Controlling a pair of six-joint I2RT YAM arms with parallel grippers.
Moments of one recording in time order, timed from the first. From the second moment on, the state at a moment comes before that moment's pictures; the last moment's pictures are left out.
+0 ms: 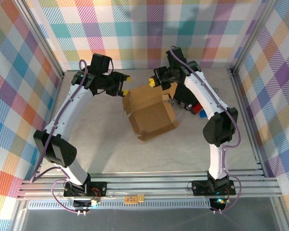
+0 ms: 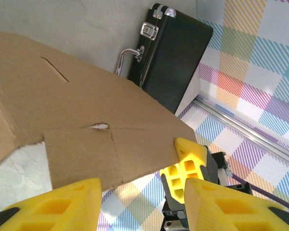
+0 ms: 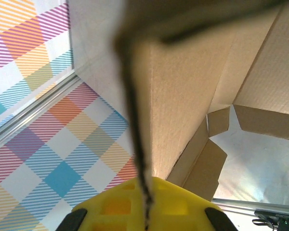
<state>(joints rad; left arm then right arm) -0.34 1.66 1.80 -0.93 0.38 -1.55 0.43 2.02 2.12 -0.95 -0.50 1.59</state>
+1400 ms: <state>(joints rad) -0.44 1.79 1.99 -0.92 0.38 -1.65 0.38 1.98 2.18 -0.92 -0.50 1.59</state>
